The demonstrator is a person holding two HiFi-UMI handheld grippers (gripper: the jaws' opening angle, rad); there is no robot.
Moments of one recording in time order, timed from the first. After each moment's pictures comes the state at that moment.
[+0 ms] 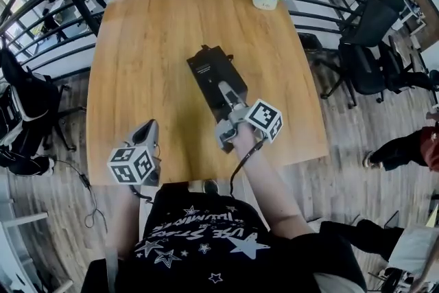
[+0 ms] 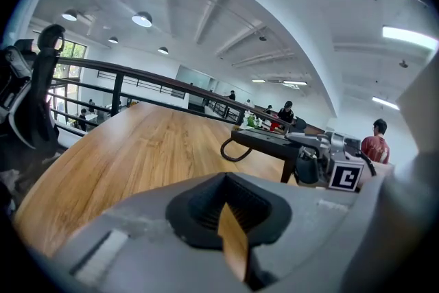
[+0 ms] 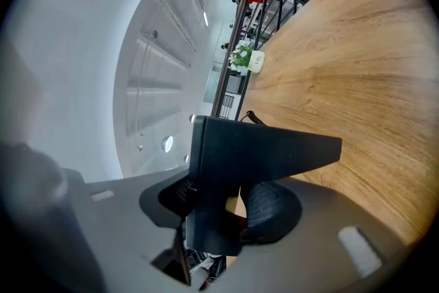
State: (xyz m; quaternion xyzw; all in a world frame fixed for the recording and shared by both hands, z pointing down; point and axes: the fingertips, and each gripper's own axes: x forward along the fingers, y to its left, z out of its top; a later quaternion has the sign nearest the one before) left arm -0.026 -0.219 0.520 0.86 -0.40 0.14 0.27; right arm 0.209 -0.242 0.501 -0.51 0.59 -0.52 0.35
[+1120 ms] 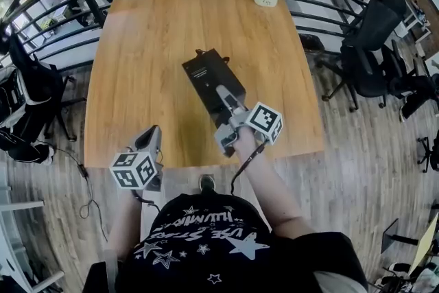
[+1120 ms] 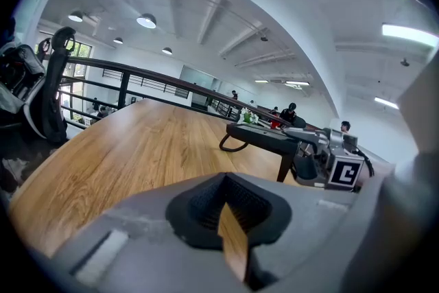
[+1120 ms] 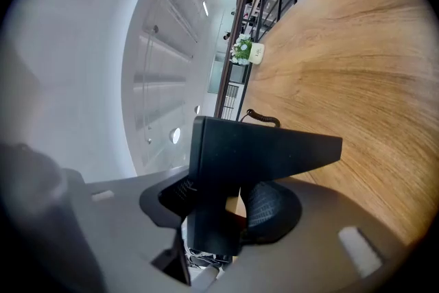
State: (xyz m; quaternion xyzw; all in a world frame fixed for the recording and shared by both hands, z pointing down) left arm -0.026 -0.145 0.529 0.86 -0.42 0.14 0.28; right arm 0.194 -0.185 0.502 -0.47 0.61 -0.54 0.34
